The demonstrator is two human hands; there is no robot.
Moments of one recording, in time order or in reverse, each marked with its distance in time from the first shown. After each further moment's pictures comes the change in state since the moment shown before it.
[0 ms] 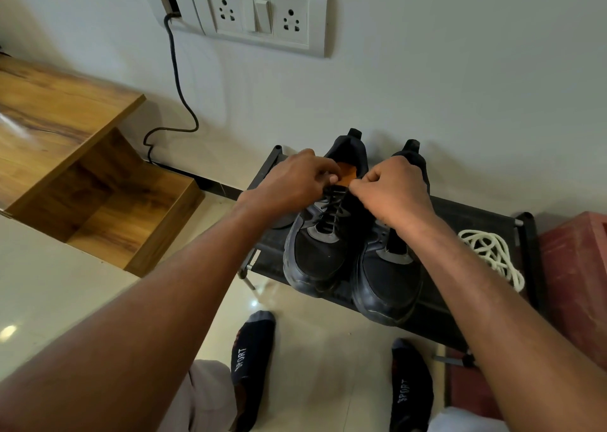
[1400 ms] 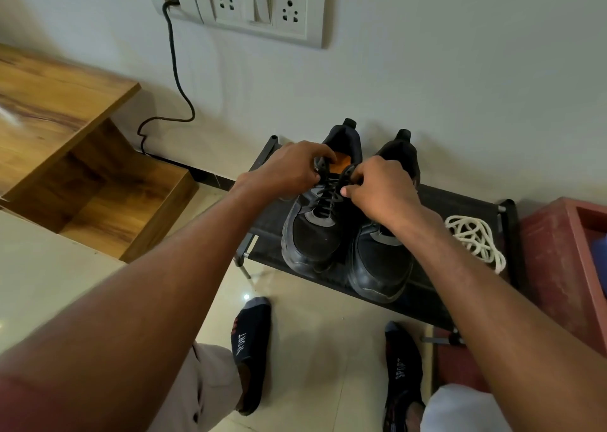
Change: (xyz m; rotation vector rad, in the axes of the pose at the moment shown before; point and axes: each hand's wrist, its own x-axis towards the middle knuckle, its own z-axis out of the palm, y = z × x) left_hand -0.008 0.004 -0.011 0.024 -0.116 0.018; right_hand -0.009 0.006 0.008 -0.319 -0.094 -0.158
